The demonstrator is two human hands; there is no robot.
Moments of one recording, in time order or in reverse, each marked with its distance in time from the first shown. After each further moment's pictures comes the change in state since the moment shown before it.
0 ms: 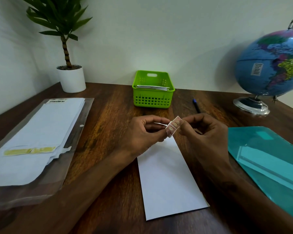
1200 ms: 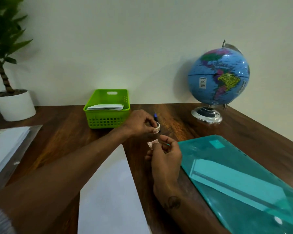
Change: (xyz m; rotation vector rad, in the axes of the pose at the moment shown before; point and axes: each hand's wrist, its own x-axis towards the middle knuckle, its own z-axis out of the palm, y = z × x) left_hand 0.173 -0.010 0.092 0.790 -0.238 0.226; right_hand 0.014 0.027 -0.003 0.305 0.407 0.587
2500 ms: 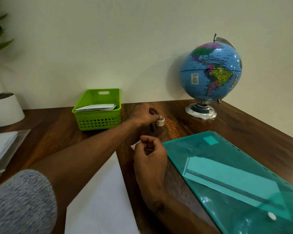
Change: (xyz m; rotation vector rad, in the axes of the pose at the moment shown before) left_hand 0.060 0.013 0.037 -0.163 -0.003 -0.176; right_hand -0.005 0.010 0.006 -0.192 -0.060 -0.161
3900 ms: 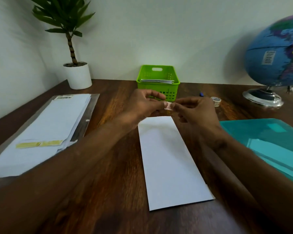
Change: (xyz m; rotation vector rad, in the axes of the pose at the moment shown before) left_hand -0.195 -0.049 -0.123 -0.625 0.231 -0.276; right_hand 0.030 -0.026 0.035 -0.180 -0.439 -0.056
